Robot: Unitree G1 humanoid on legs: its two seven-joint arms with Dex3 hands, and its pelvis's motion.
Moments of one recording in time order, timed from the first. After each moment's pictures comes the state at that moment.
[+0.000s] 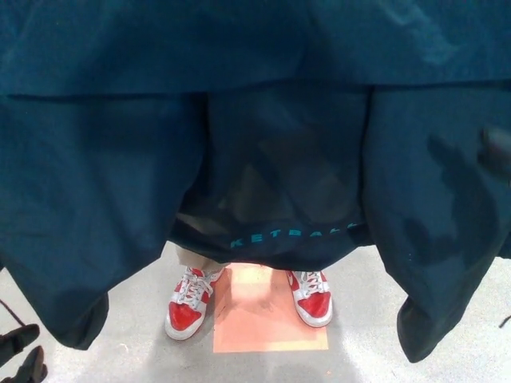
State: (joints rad) left_arm -0.23 0.44 0.34 1.21 -0.11 -0.24 -0.40; right_arm 0.07 -0.69 -0.17 -0.36 0.33 -0.24 0.37
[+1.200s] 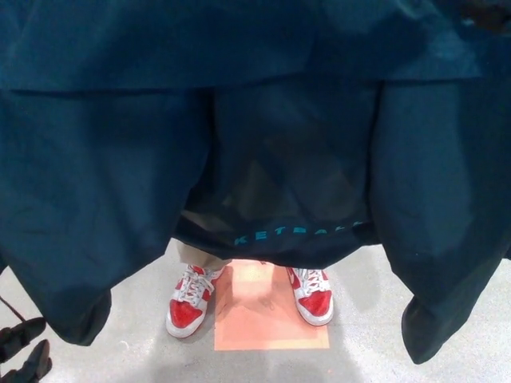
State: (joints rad) left_arm -0.22 0.44 0.29 1.18 -0.11 -0.29 -0.42; right_arm -1.18 -0.84 0.33 -0.16 0.47 0.33 0.63
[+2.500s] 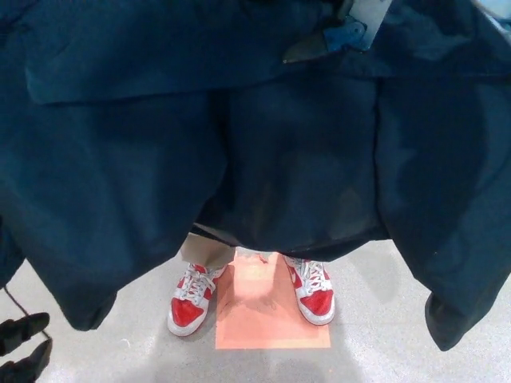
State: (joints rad) left_arm -0.22 0.48 0.21 1.19 -0.08 -0.37 -0.40; right_arm -1.60 -0.50 0.84 0.61 -0.12 0.25 0.99
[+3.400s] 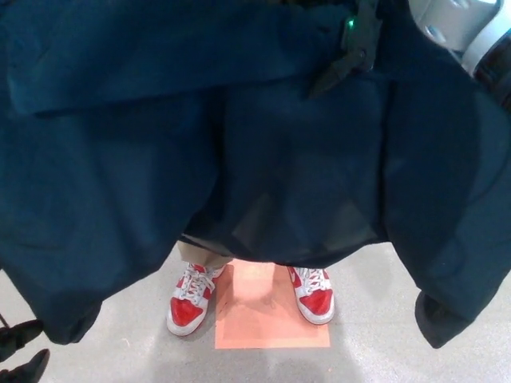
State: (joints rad) left_arm -0.20 0.48 0.23 1.20 -0.09 -0.39 -0.40; right_arm -1.54 -0.39 0.83 0.79 -0.46 0.13 0.91
